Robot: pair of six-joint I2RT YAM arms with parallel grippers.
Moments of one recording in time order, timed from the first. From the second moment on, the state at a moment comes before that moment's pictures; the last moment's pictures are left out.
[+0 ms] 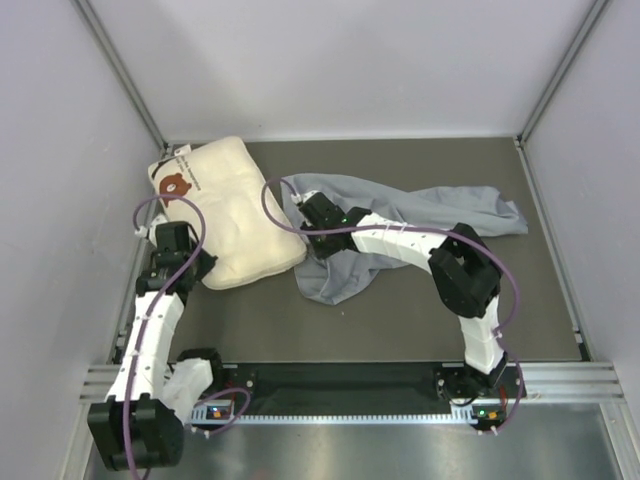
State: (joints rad) left arm 0.11 0.90 0.72 -0.59 -0.08 -0.69; right arm 0.89 2.00 1.51 -0.48 0.13 0.27
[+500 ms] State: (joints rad) left arm -0.21 0.88 0.72 -0.58 -0.20 -0.85; right arm 0.86 1.93 1.54 -0.46 0.12 0.37
